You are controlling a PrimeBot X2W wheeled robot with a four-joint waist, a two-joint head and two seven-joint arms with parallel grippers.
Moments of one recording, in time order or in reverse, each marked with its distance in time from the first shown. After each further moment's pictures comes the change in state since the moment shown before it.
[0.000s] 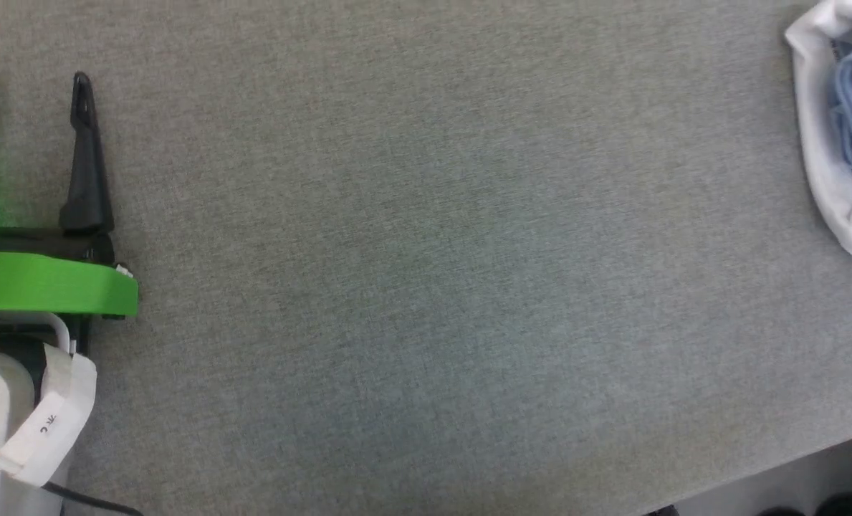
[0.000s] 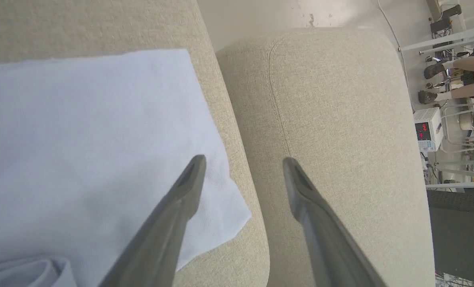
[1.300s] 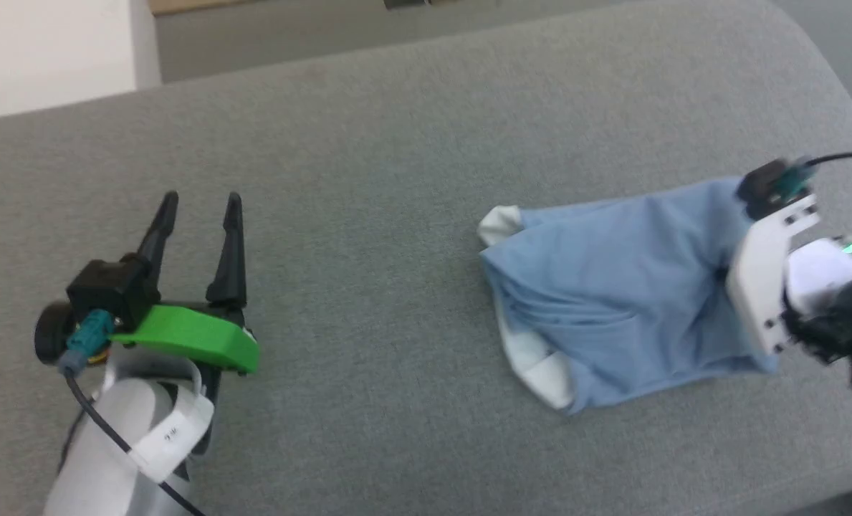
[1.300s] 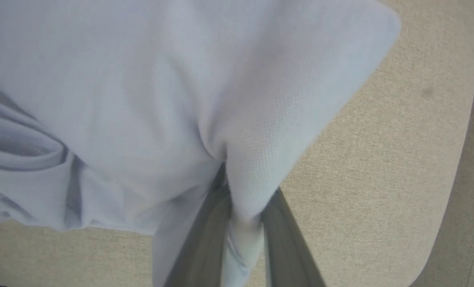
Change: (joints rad) left arm 0.020 -0.207 -0.127 0.408 -0.079 -0.109 -0.206; right arm 0.258 0.101 0.638 -0.219 0.373 0.000 0.183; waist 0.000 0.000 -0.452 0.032
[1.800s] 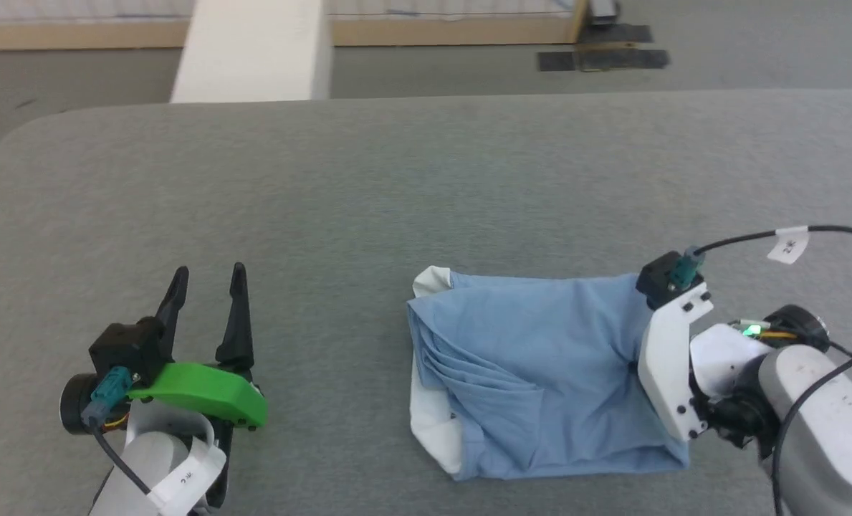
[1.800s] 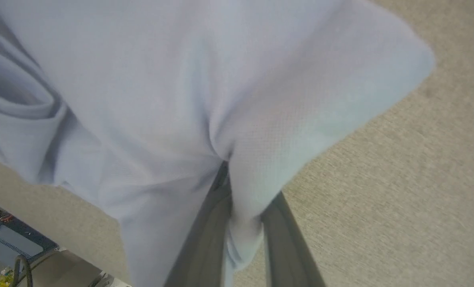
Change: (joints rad) left arm 0.089 -0.045 0.017 0.116 -0.023 -0.011 -0.061; right arm 0.156 0.144 0.035 -0.066 -0.032 0.000 0.079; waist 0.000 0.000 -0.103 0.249
